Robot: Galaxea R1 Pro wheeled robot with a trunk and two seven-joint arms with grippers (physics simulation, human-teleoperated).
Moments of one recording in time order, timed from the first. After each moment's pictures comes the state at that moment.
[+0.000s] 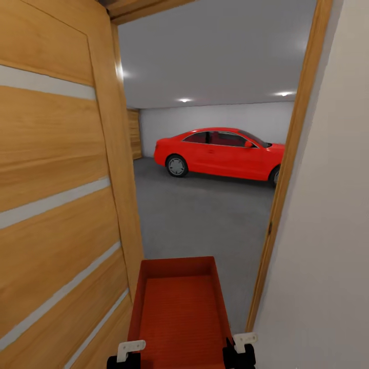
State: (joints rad) left arm -0.28 -0.07 -0.18 -0.36 0.16 -0.32 0.19; right arm -0.38 0.08 0.10 -0.22 0.04 -0.40 -0.08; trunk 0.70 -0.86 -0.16
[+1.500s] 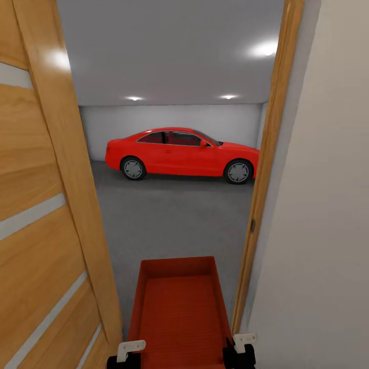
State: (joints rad) left arm -0.29 -0.07 -0.18 -0.36 0.16 -0.32 0.19; right arm -0.38 0.08 0.10 -0.22 0.04 -0.40 -0.08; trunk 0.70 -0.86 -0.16
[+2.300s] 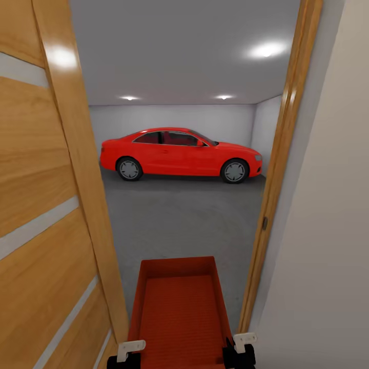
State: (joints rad) left arm -0.28 -0.07 -0.18 -0.36 0.16 -0.32 0.19; right arm -0.38 0.08 0.11 -0.22 0.04 -0.40 -0.08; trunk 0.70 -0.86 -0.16
